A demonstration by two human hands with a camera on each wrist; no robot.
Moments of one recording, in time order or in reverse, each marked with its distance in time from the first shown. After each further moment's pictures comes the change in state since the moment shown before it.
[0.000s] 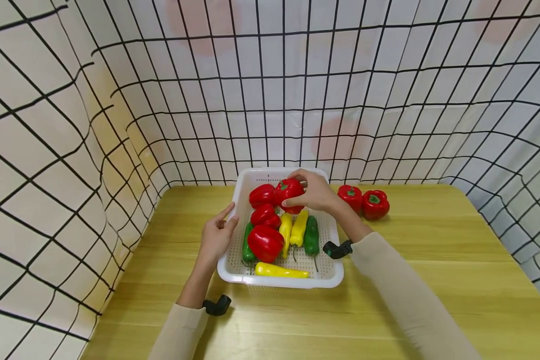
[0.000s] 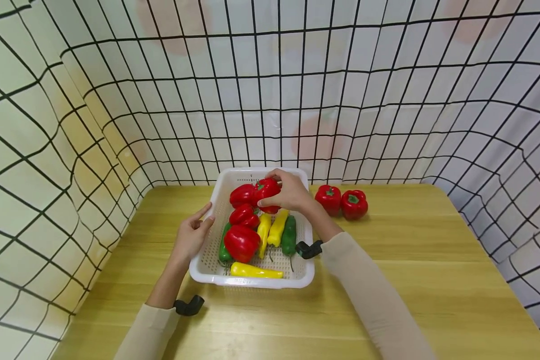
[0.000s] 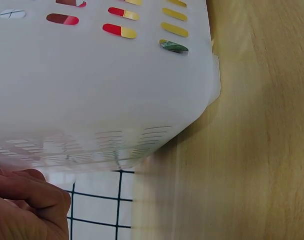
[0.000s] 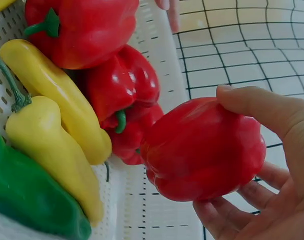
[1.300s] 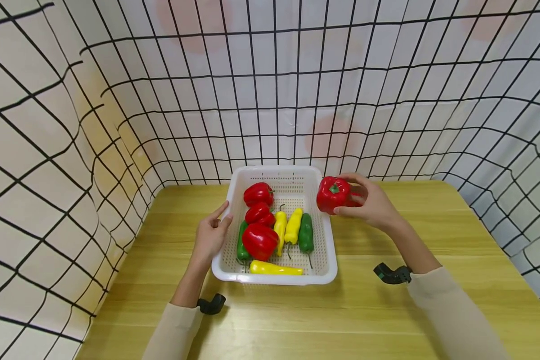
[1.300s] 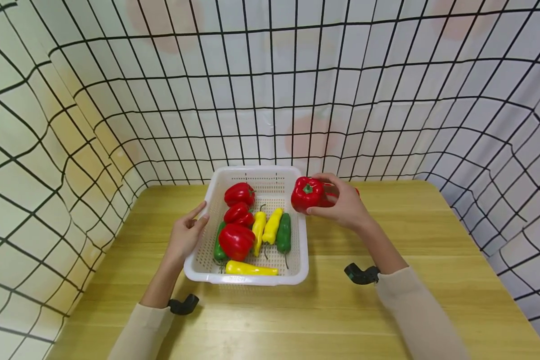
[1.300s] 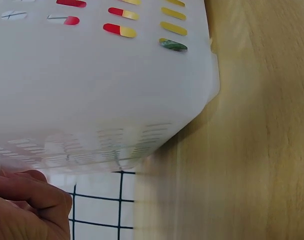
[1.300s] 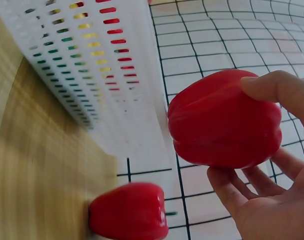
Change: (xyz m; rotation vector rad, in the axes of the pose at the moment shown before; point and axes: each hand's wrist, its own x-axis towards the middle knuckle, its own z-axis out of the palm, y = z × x) left_hand -0.001 0.000 -0.001 -0.003 -0.040 -0.038; right_hand -0.102 0.052 -0.070 0.200 0.162 -0.058
